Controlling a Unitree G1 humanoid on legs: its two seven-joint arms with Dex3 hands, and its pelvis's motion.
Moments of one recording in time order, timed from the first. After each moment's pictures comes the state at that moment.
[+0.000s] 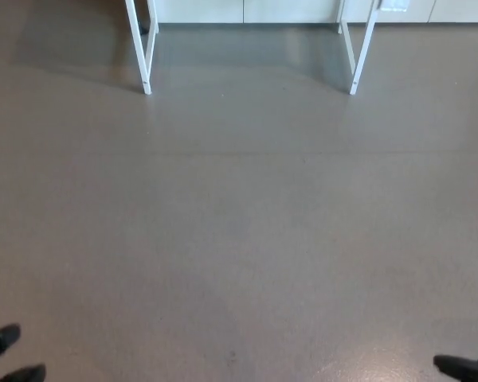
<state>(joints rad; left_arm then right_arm) 0.19 0.30 0.31 0.43 -0.16 0.04 -0.22 0.43 -0.19 -0.14 0.15 -0.01 -0.03 0.11</state>
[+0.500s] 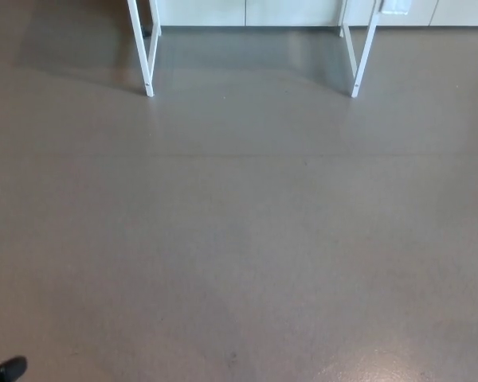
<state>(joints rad) 0.34 0.29 0.33 0.42 -0.24 0.05 -0.34 0.61 -0.19 -0.17 0.12 0.07 -0.09 0.17</state>
